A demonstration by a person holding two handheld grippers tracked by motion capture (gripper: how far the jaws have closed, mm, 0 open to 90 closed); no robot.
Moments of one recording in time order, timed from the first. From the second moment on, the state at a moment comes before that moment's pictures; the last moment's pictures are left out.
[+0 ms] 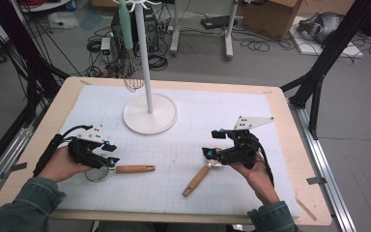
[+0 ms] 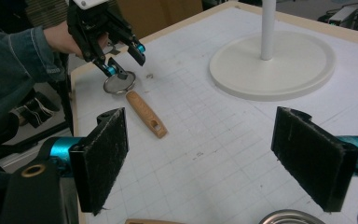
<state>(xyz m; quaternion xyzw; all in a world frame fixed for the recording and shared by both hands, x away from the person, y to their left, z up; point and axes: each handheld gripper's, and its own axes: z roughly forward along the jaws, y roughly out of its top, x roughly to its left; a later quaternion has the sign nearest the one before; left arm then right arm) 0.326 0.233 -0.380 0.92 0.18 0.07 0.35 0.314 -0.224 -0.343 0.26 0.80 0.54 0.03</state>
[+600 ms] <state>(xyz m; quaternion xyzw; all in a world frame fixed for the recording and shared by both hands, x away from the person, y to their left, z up) 0.326 0.211 -0.406 0.94 0.13 0.03 0.30 0.310 -0.231 -0.347 0.27 0.80 0.54 0.03</state>
